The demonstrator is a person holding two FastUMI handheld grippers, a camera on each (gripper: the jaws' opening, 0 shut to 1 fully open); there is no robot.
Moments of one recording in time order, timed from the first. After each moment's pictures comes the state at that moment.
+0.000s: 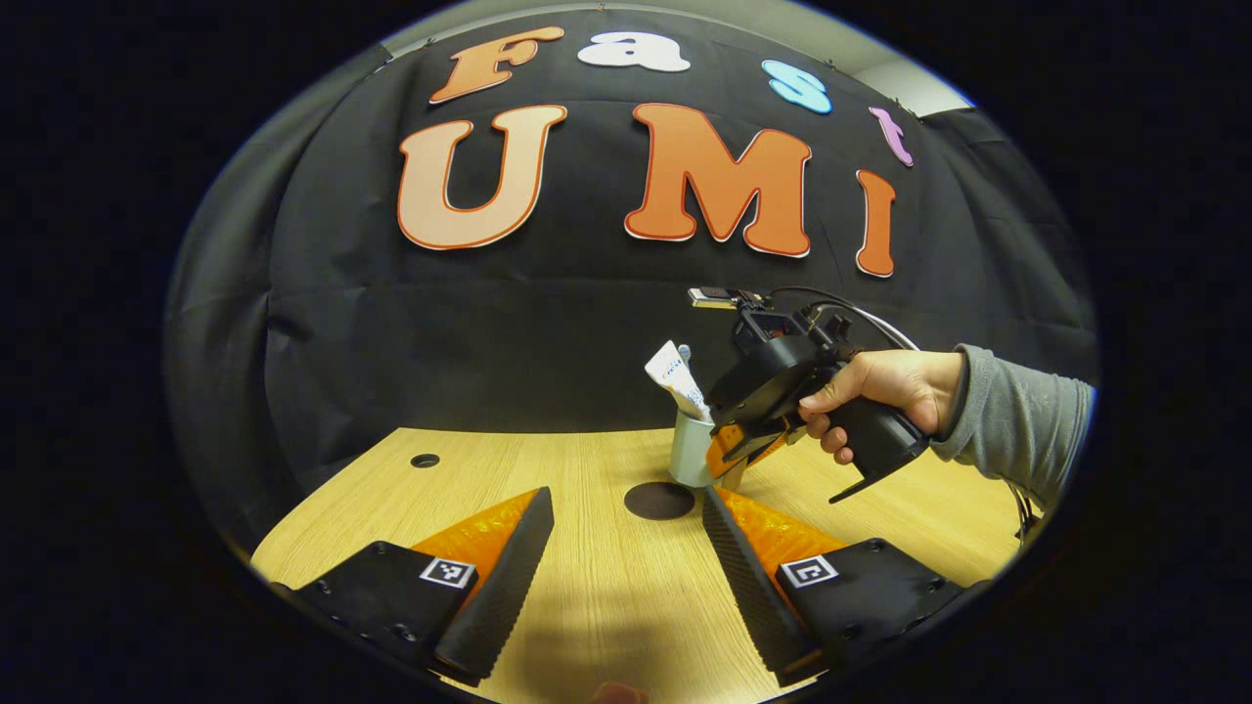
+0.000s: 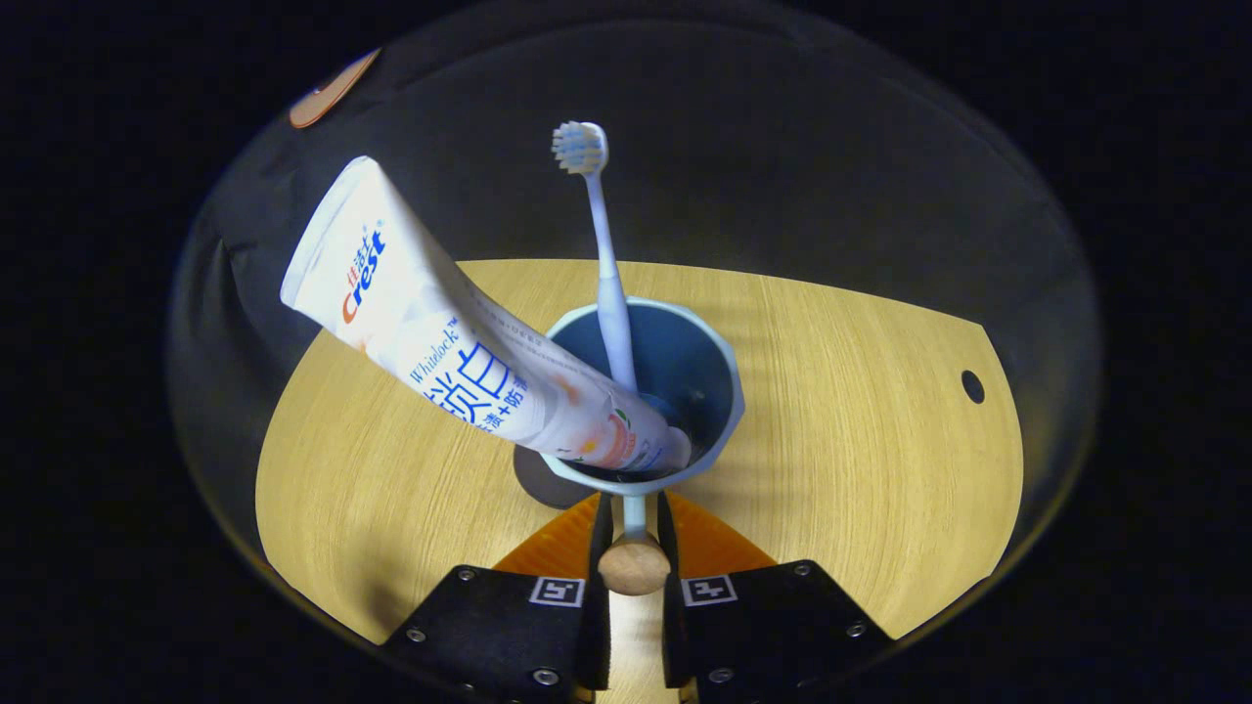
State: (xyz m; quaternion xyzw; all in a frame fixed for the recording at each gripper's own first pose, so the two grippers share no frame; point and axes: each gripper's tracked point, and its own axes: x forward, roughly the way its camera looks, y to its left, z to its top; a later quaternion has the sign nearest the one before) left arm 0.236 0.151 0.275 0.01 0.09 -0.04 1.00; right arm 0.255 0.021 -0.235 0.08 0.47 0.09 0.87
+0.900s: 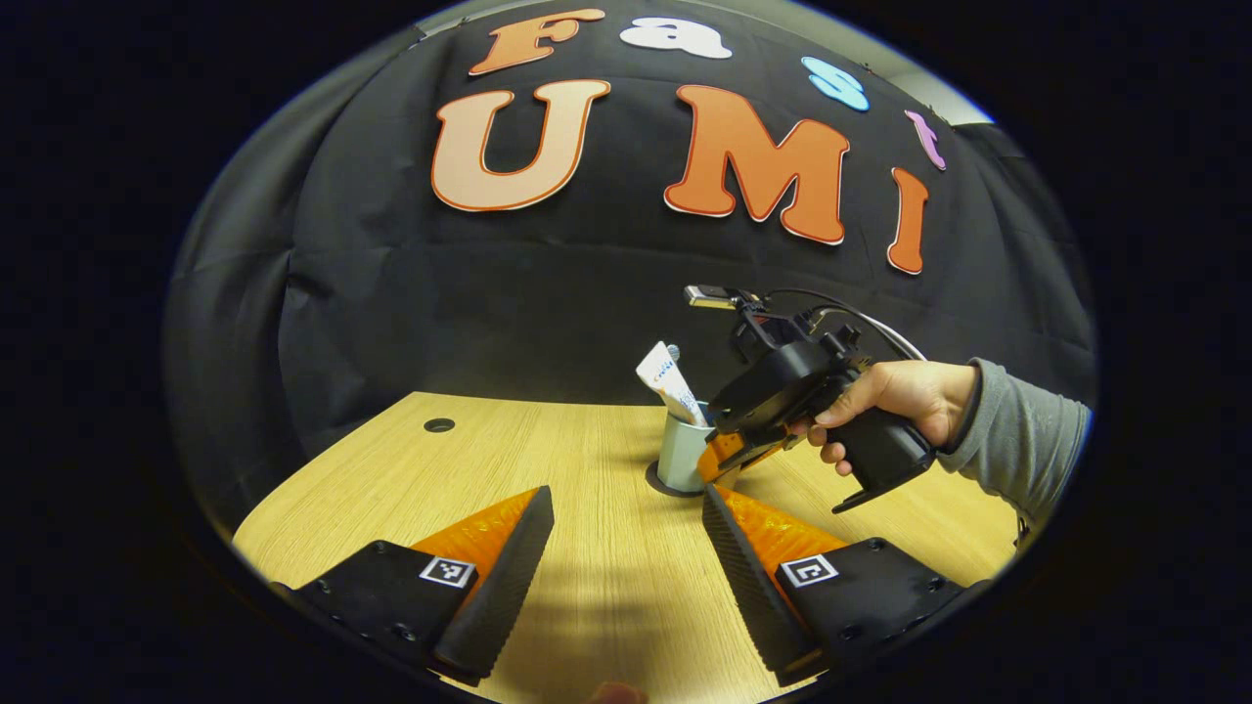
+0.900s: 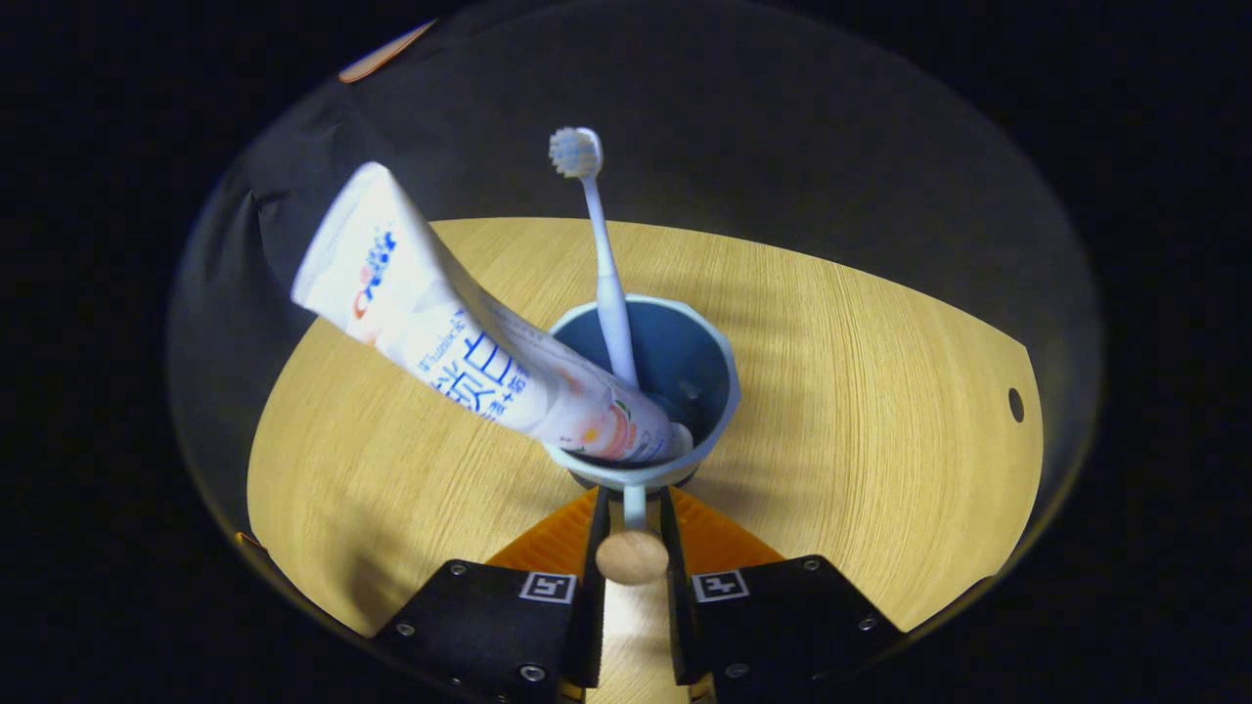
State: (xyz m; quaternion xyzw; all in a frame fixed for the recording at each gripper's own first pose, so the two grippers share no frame) left arm 0.236 0.175 0.247 -0.02 0.12 -0.01 0.99; right arm 0.250 0.013 -0.228 0.07 0.48 0.14 0.87
